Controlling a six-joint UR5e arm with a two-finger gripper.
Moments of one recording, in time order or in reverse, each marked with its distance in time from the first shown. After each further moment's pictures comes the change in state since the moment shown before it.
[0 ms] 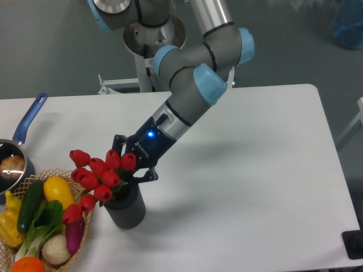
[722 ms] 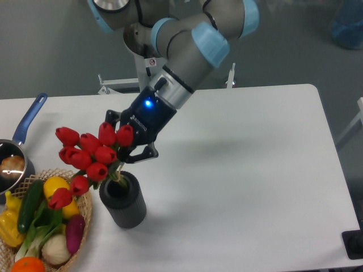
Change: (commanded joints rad) arm 0.018 0.077 0.113 0.000 -0.057 -0.224
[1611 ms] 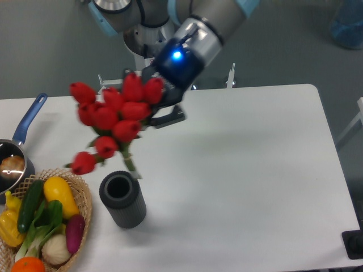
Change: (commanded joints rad) arm 0.239 0.074 0.009 -0.009 -0.071 -0.058
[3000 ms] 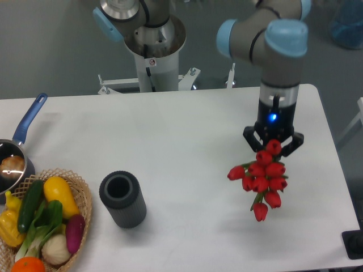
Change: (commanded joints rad) arm -0.049 -0.264 0.054 -0.038 1.034 0.230
